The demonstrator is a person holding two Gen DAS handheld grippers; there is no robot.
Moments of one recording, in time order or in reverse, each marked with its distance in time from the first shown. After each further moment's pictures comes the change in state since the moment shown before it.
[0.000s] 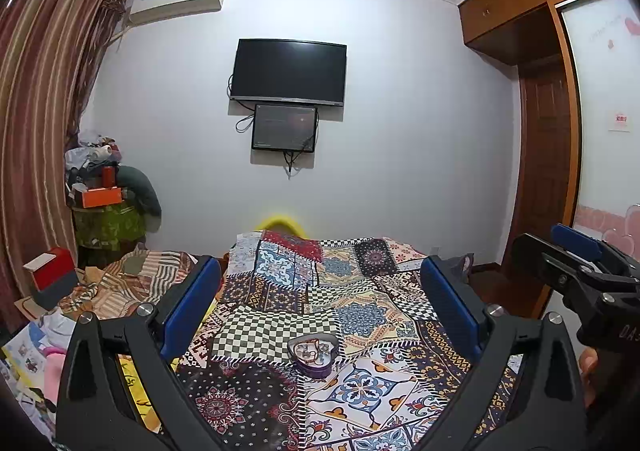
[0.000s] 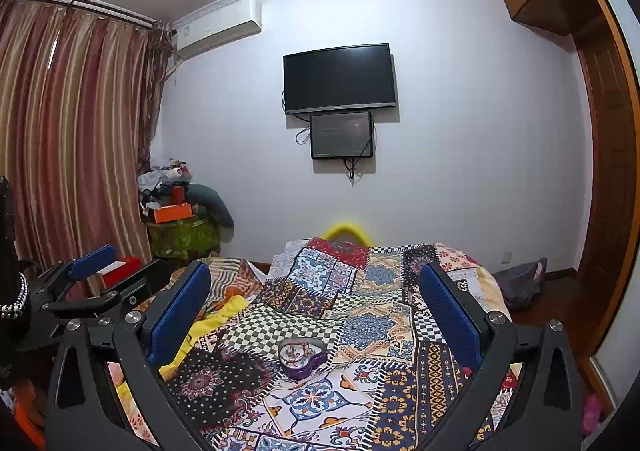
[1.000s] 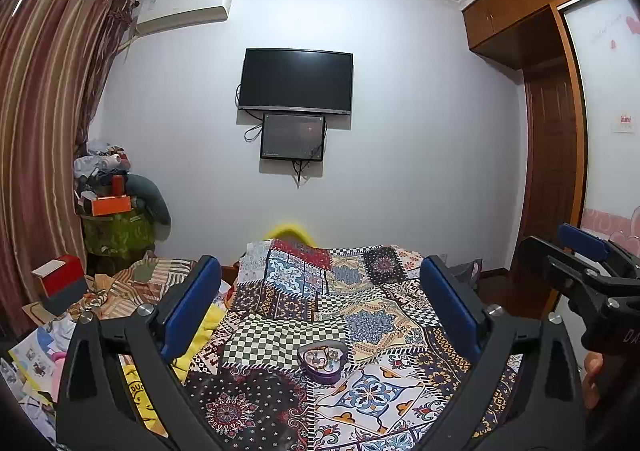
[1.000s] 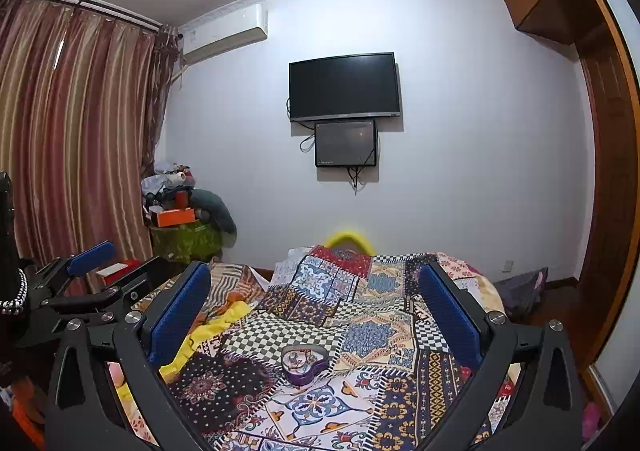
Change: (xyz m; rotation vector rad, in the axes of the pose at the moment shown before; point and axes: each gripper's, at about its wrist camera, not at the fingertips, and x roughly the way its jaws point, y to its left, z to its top) left arm -0.009 -0.002 0.004 0.010 -0.031 0.038; right arm -0.004 0.005 0.001 -0.015 -0.026 0.009
